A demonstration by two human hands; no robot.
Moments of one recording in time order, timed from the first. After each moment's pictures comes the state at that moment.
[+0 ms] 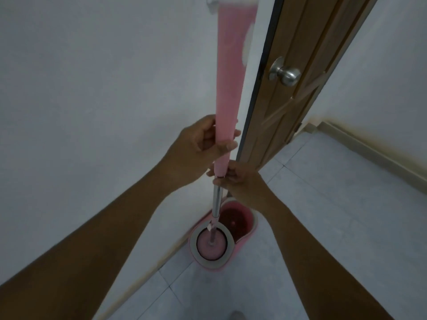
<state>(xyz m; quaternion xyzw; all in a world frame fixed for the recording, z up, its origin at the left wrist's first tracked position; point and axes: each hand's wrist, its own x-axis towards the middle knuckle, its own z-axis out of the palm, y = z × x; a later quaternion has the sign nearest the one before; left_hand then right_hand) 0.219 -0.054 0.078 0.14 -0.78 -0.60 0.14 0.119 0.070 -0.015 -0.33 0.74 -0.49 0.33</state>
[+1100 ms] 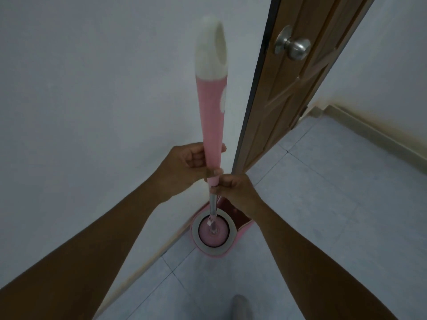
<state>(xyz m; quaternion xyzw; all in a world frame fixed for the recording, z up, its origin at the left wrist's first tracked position) 0.233 -0.069 -0.017 0.20 -0.70 -0.69 0.06 0.121 0.068 -0.137 -0.22 0.67 -0.58 0.41</state>
